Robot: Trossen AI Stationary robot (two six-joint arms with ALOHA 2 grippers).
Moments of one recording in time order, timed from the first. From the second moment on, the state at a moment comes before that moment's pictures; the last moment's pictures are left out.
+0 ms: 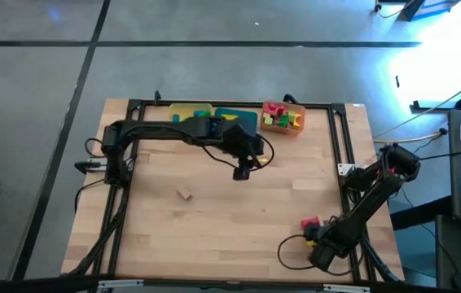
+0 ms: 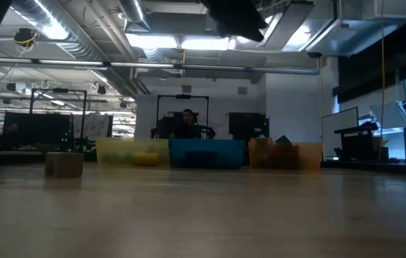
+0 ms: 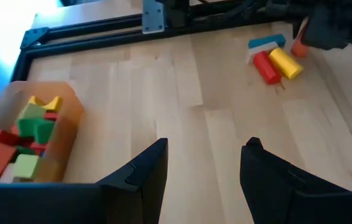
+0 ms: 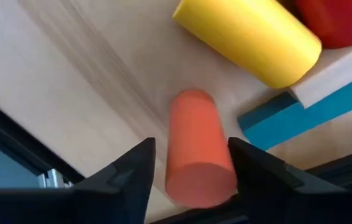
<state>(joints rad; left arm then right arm) 0.06 1.90 1.84 -0.66 0.05 0.19 0.92 1.65 1.00 -0.87 -0.26 1.48</state>
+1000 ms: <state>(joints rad) -0.17 1.14 1.00 -0.39 -0.27 -0.12 0.70 1.67 1.08 -0.86 -0.30 1.00</state>
